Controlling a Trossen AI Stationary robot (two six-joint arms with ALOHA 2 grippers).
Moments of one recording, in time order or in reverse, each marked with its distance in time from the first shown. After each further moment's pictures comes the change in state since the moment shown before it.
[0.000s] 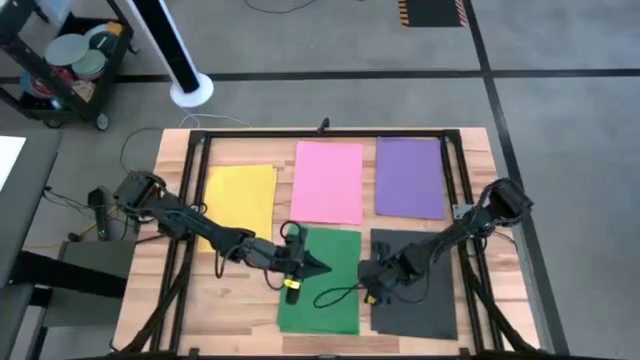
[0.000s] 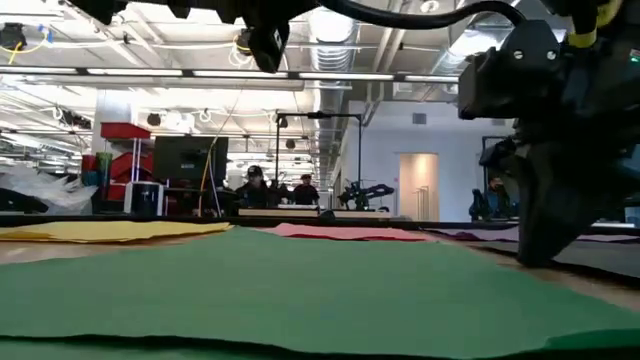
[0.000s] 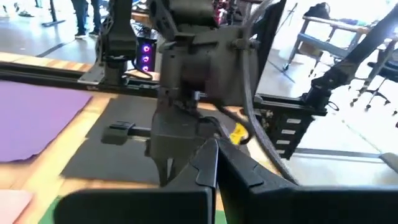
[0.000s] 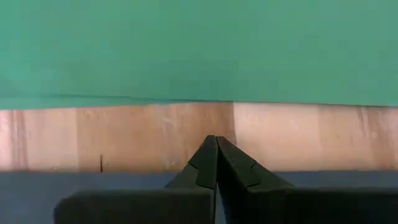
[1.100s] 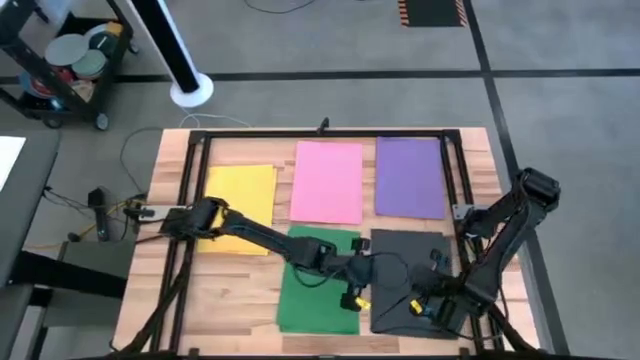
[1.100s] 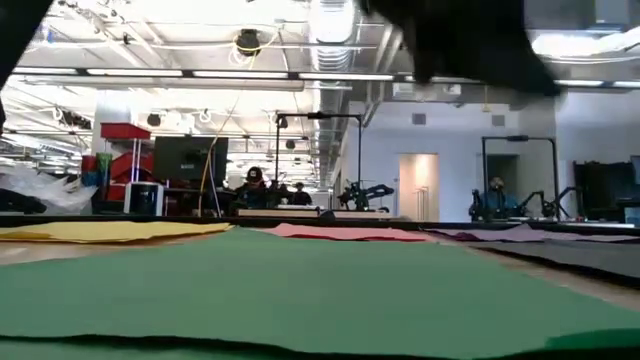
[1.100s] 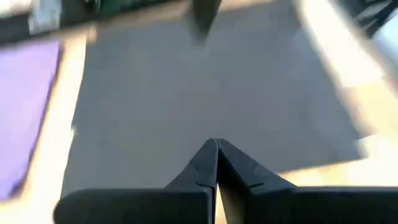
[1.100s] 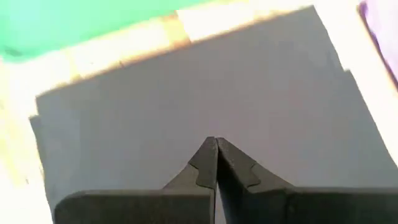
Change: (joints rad) left arm 0.082 0.541 0.959 -0.917 0.087 0.257; right arm 0.416 -0.250 0.079 -0.520 0.373 0.733
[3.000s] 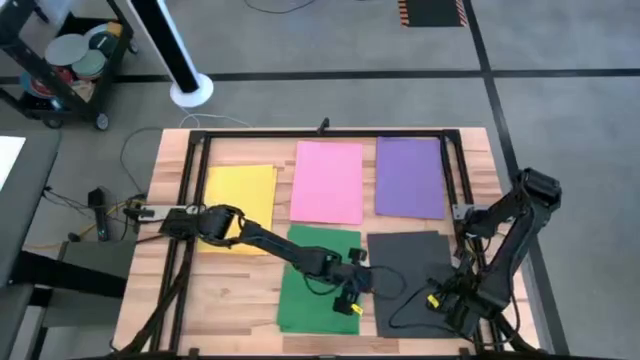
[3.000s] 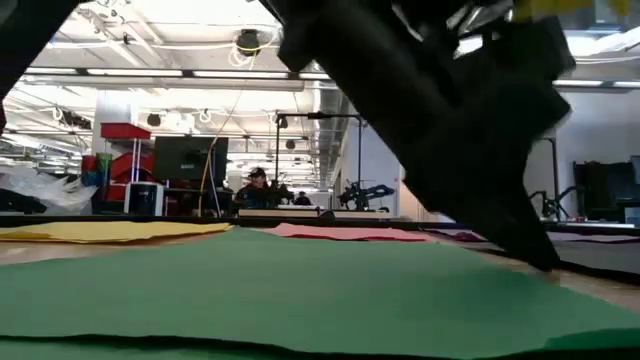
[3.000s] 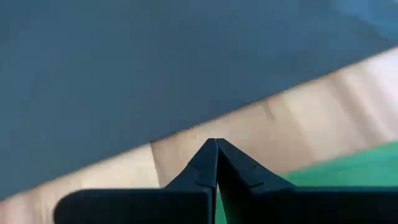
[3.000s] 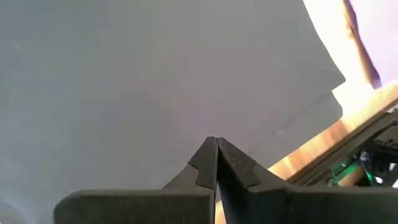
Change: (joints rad) left arm 0.030 0.211 0.020 -0.017 0.065 0.042; right arm 0.126 -0.001 0.000 -0.311 -0.286 0.315
